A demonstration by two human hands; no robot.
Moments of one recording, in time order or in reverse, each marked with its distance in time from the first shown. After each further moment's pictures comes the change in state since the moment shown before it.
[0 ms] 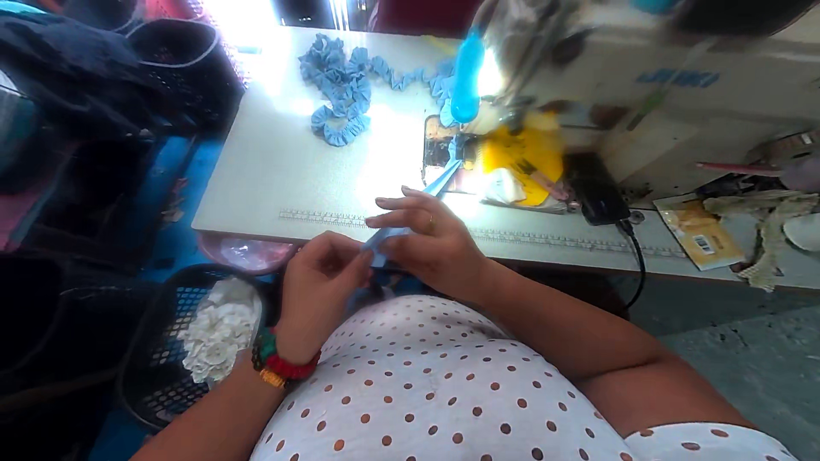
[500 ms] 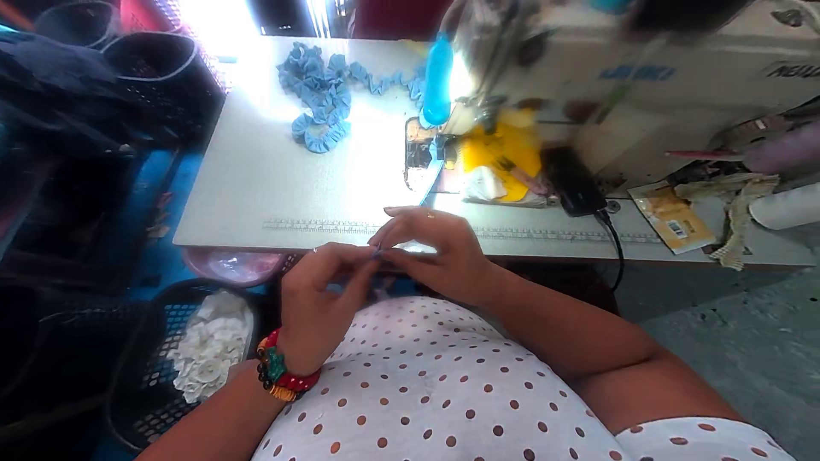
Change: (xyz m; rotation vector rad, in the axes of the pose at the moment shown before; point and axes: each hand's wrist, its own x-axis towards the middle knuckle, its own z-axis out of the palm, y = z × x) left_hand 0.003 0.000 0.014 0.248 -0.029 0.397; right_hand 0.001 -0.014 -0.020 0.219 0.084 0.182
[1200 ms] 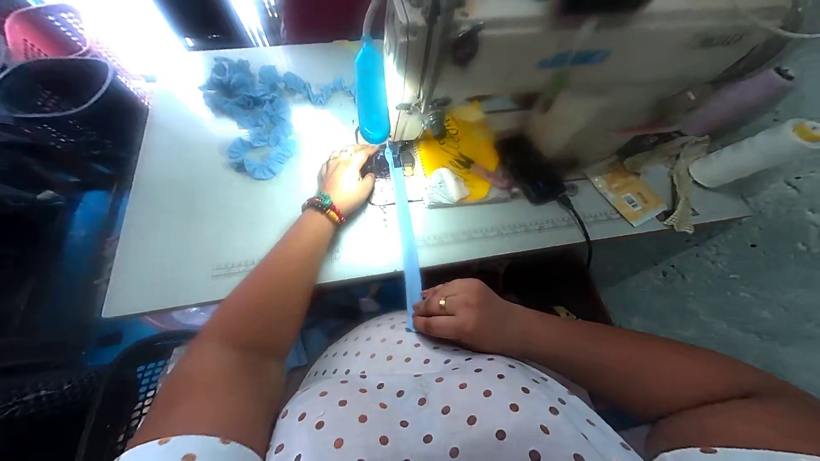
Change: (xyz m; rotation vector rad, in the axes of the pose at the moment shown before) left_hand 0.187 -0.143 0.113 0.492 -0.566 -0.071; right_hand -0.111 0.018 -0.036 -0.409 -0.353 -0.071
